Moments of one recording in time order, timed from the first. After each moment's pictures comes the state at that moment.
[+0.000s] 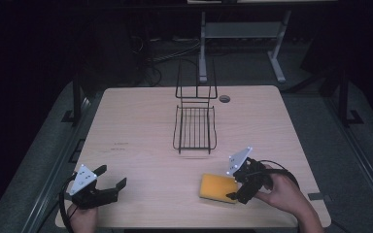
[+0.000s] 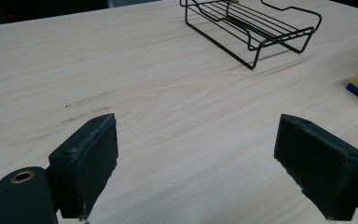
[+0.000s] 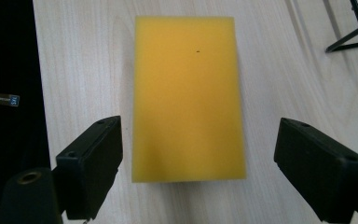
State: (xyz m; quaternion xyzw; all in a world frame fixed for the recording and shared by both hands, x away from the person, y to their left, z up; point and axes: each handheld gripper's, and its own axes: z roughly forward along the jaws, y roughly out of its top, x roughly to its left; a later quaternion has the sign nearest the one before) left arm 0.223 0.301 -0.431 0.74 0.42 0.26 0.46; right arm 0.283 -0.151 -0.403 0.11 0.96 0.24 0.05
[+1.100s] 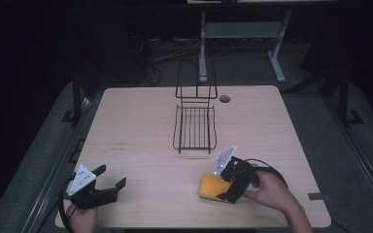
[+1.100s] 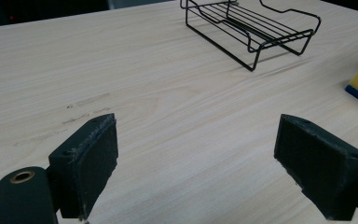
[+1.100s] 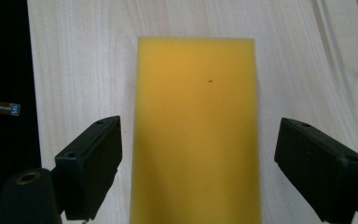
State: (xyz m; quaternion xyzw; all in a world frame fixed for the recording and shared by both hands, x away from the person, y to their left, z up) left arm 0.222 0.302 -0.430 0.74 0.42 0.26 0.46; right arm 0.293 -0.122 -0.415 0.10 0.97 0.22 0.02
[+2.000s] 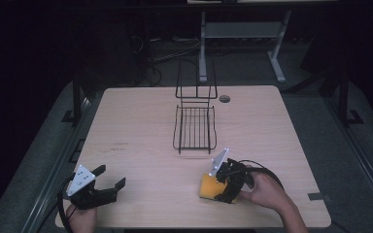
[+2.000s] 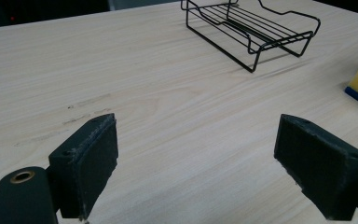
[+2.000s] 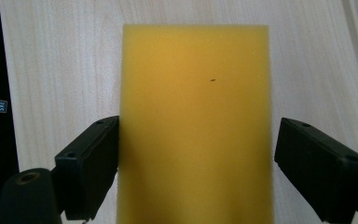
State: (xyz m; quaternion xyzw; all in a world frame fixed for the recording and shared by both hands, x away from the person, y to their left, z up) left arm 0.221 0.303 -0.429 0.74 0.42 0.26 0.46; right arm 0.298 -0.110 -0.432 0.11 0.98 0.19 0.01
